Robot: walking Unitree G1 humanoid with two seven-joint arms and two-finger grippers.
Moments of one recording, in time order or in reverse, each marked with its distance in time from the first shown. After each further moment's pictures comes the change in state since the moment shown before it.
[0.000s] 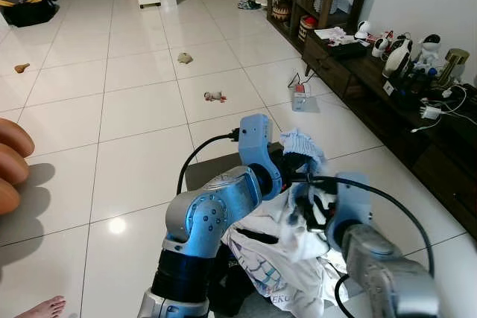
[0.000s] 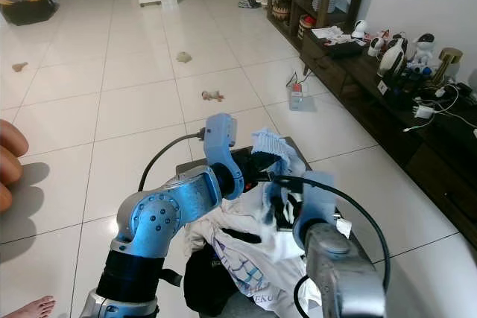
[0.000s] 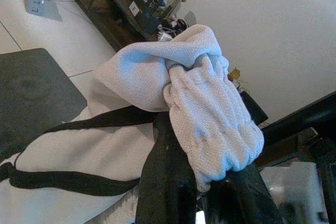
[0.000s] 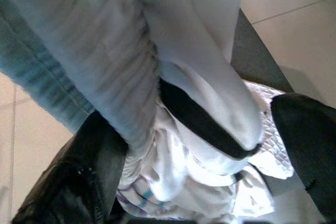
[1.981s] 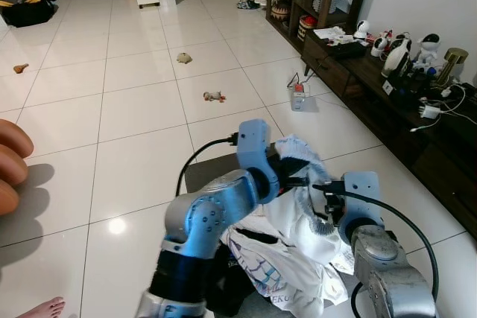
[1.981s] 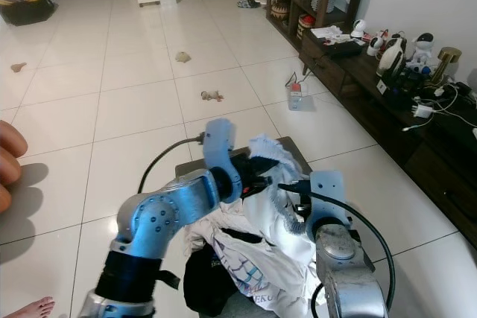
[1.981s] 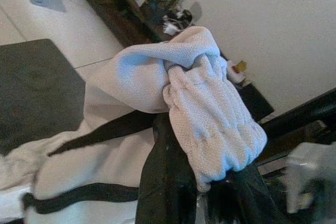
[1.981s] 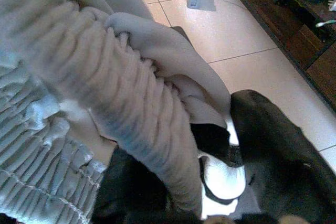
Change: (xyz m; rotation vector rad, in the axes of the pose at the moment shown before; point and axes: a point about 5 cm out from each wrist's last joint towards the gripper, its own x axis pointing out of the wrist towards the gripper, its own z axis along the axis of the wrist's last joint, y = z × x) left arm -0.005 0.019 -0.004 0.019 0.030 0.049; right arm 0.008 -0.021 0.002 -0.124 -0.166 -0.139
